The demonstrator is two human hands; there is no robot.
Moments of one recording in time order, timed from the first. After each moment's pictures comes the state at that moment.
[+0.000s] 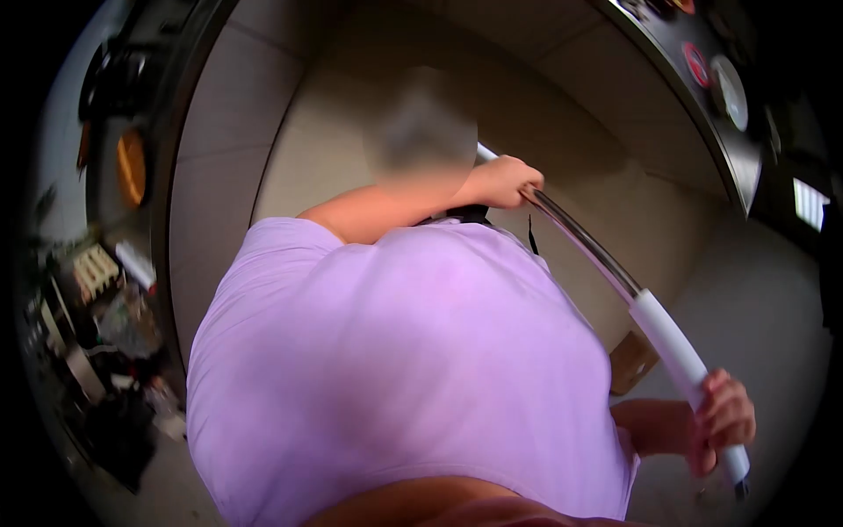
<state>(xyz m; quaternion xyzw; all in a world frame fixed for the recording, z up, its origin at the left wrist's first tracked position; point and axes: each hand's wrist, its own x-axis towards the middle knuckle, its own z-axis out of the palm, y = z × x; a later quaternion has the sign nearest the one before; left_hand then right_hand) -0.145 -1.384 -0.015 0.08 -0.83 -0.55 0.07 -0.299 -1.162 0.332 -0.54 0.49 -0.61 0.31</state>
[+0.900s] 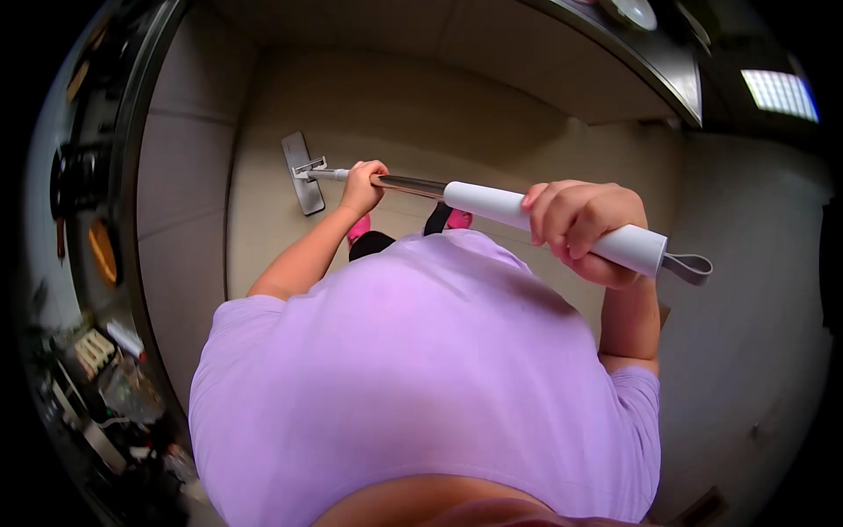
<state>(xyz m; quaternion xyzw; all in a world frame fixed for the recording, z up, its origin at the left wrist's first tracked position) -0.137 -1.312 -0.068 0.31 -0.84 -0.41 0.20 -0.368 -1.160 0.266 -0.60 0.37 -0.54 0.47</state>
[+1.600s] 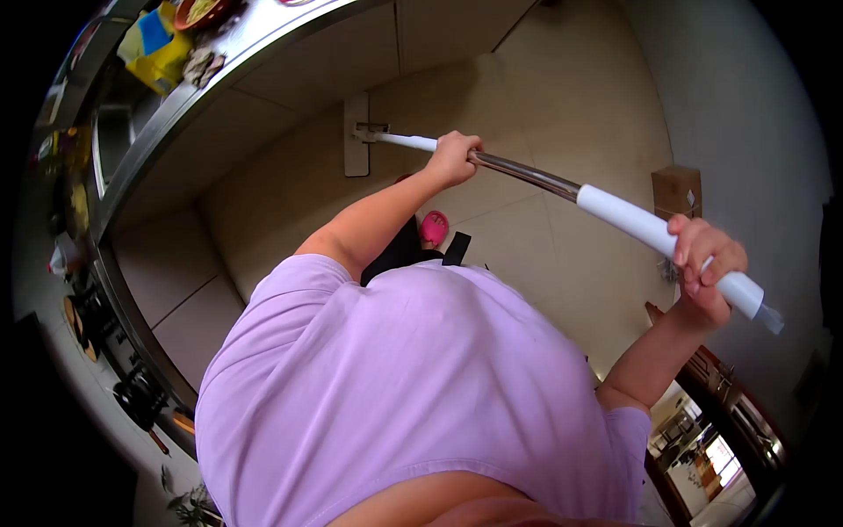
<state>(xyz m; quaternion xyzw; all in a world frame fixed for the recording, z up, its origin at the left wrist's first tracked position) -0.564 -1.192 -0.056 -0.04 -0.87 -0.50 0.00 -0.572 -0.944 0.296 -0.31 0.64 -0.68 0.17</state>
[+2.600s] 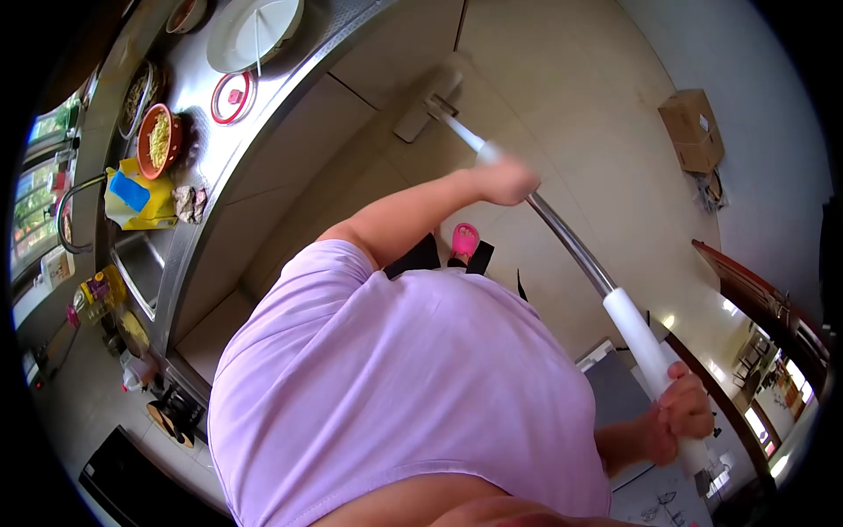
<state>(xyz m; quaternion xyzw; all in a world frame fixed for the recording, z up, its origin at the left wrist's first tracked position) -0.701 -1.093 -0.009 -0.49 -0.77 -0.33 -0.24 -0.486 -0.910 0.315 -0.11 0.78 -0.60 -0.15</state>
